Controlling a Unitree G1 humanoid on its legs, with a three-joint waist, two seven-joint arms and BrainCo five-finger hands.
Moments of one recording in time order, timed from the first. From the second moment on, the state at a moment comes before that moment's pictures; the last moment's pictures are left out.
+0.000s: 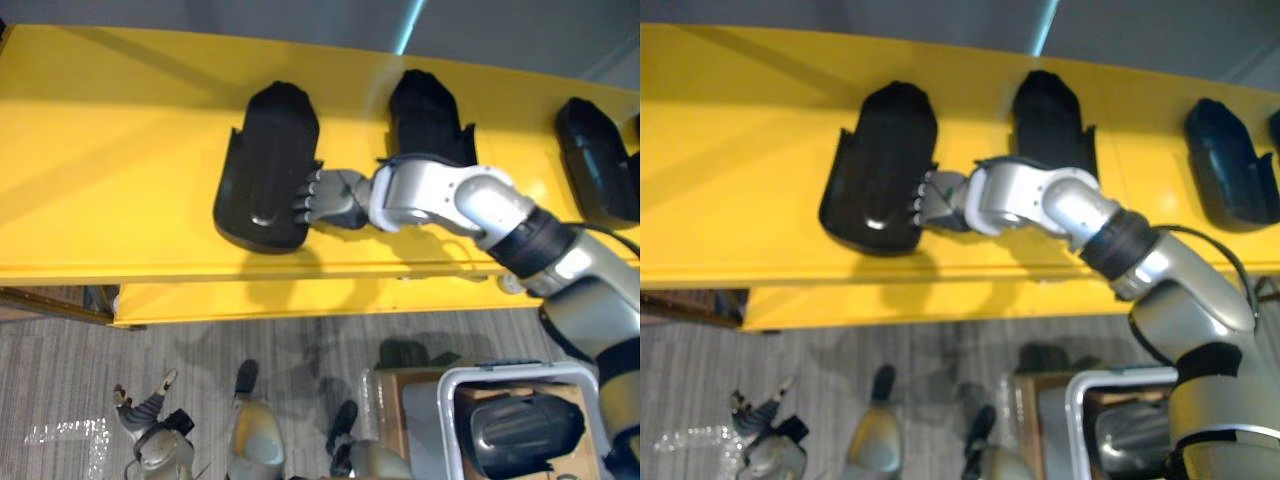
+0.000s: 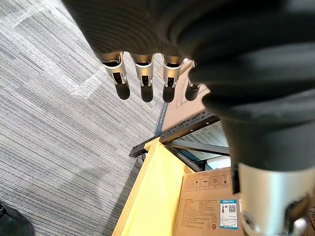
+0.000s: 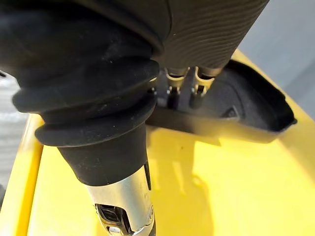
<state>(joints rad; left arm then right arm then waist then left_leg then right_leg) 0.08 0.13 0.34 0.71 -0.28 -0.29 0.49 -1.29 -0.62 0.86 0.25 -0.94 -0.47 0.53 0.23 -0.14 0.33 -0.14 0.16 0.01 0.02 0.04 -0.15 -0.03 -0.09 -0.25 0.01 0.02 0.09</state>
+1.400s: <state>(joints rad) 0.10 0.06 0.29 0.66 -0.35 -0.32 0.48 -0.73 -0.20 0.63 -0.11 0.16 -0.08 -0.04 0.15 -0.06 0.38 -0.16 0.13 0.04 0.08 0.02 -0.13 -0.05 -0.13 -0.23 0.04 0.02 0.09</state>
